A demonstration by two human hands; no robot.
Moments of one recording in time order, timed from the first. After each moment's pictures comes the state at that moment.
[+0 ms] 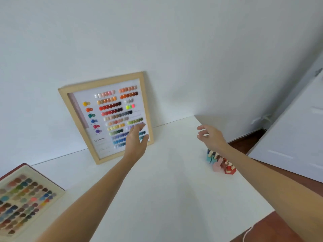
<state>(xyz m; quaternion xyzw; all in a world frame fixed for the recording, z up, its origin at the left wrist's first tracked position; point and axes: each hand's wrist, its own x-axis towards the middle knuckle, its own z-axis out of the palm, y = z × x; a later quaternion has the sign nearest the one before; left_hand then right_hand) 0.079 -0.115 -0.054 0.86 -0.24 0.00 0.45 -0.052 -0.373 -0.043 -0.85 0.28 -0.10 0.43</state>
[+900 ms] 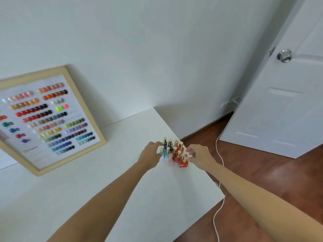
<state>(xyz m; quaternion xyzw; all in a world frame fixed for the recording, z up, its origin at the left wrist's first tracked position) -0.035 -0.335 -0.132 0.87 -0.36 -0.23 0.24 -0.186 -0.498 -0.120 -0.88 0.32 0.02 0.35</state>
